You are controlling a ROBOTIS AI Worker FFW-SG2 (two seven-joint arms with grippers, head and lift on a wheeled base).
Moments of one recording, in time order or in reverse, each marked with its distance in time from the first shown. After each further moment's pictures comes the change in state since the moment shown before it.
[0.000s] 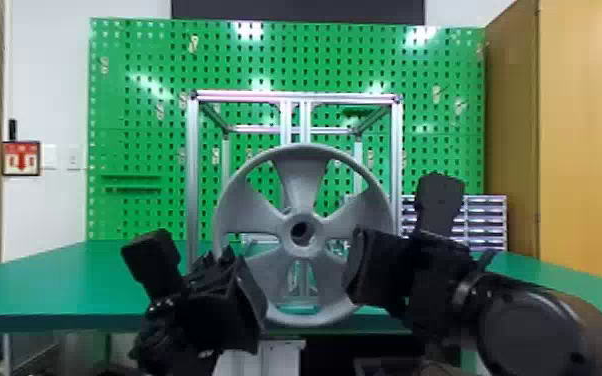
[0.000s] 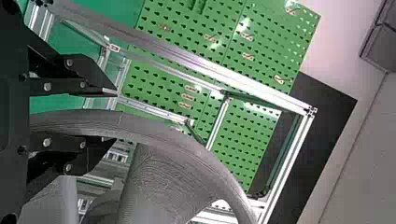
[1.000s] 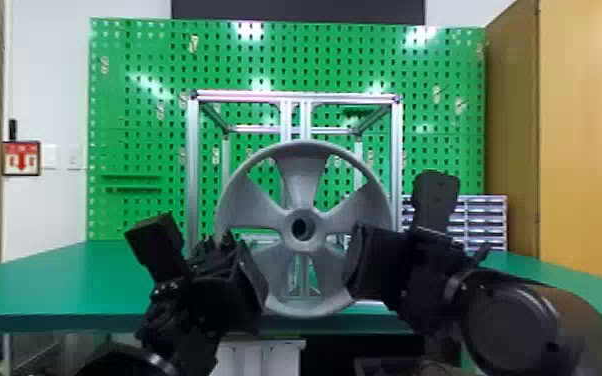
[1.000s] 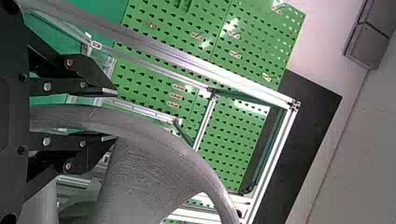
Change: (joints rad) left arm -0.054 -0.015 -0.004 0.049 -0.028 -0.019 -0.003; right arm -0.030 0.000 0.014 0.064 0.055 -0.056 0.060
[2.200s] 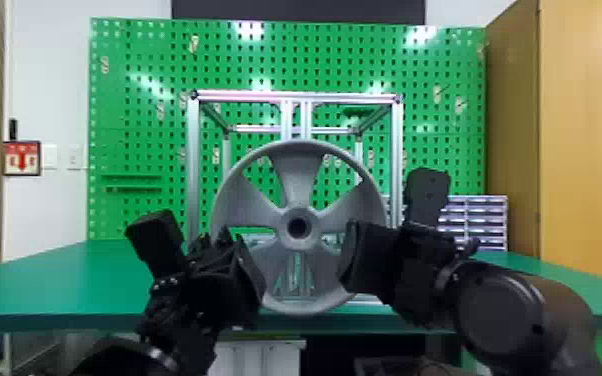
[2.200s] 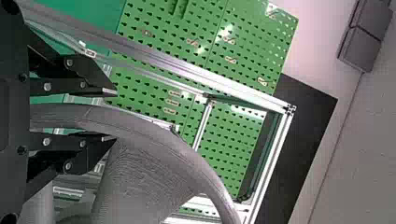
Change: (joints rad) left arm -0.015 -0.005 0.008 0.013 -0.027 0.002 0.018; right arm -0.041 0.000 0.006 0.056 -0.011 0.002 0.002
